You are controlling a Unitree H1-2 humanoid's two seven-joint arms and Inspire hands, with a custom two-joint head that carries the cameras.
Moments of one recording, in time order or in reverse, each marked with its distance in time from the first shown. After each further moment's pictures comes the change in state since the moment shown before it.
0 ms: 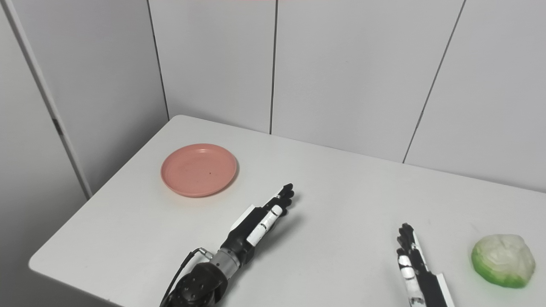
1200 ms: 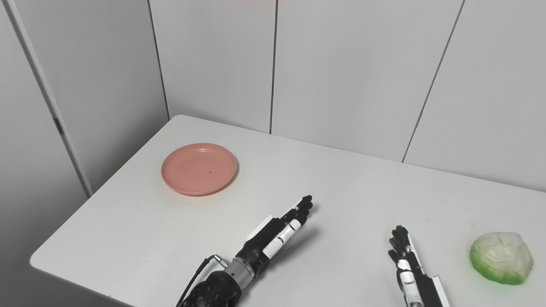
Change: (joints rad) left arm 0.017 -0.074 -0.107 0.143 0.043 -0.087 -0.028; right arm 0.051 -0.017 0.004 -0.041 0.090 -0.007 0.032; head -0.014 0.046
